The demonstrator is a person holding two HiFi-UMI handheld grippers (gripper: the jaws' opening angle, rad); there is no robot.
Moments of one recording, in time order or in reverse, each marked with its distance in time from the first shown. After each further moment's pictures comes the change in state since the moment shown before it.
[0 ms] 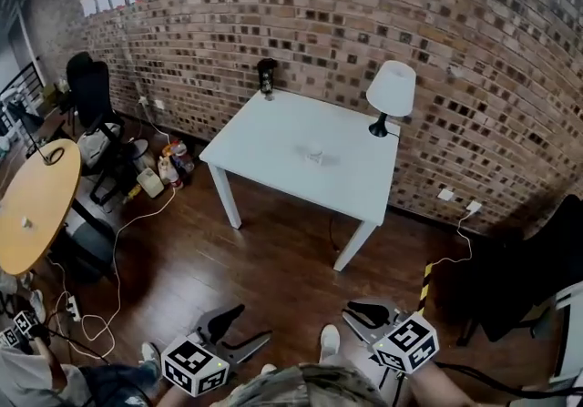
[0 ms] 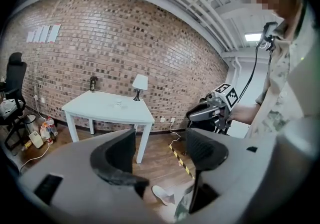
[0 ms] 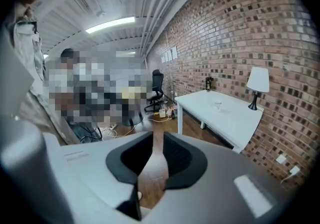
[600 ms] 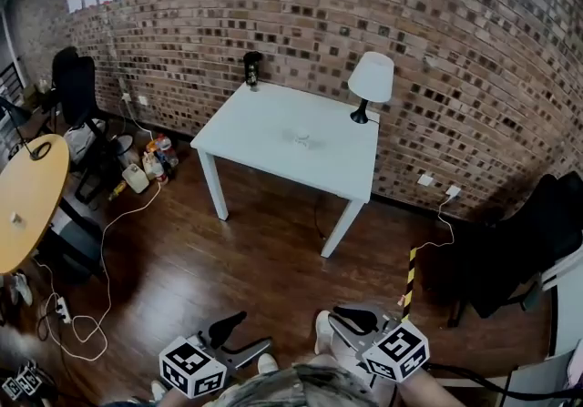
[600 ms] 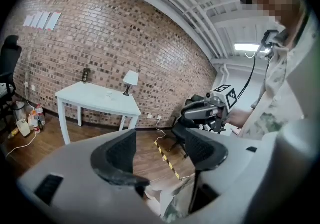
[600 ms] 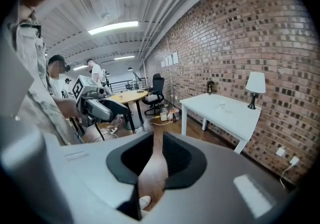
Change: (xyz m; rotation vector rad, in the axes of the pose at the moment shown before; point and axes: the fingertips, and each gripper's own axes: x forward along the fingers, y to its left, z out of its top) left arm -0.066 -0.052 -0.050 -0.047 0.011 -0.140; right arm -0.027 0.115 -0.009 0.023 -0.043 -0.036
